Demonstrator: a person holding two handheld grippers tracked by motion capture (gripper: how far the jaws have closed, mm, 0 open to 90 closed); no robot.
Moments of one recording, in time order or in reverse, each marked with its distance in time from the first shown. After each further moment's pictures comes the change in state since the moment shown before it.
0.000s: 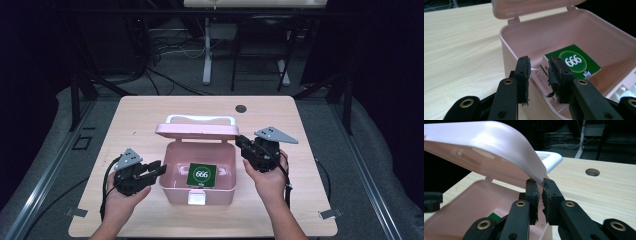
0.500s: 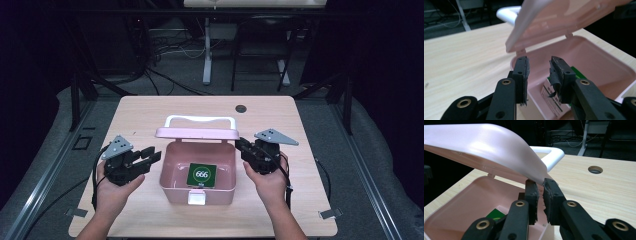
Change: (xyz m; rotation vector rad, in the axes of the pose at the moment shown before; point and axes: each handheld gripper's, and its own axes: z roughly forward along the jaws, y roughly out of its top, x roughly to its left) left arm 0.001 0.036 -0.023 -0.078 0.026 0.027; right arm 0.000 -0.004 -0.002 0.016 0.019 0.001
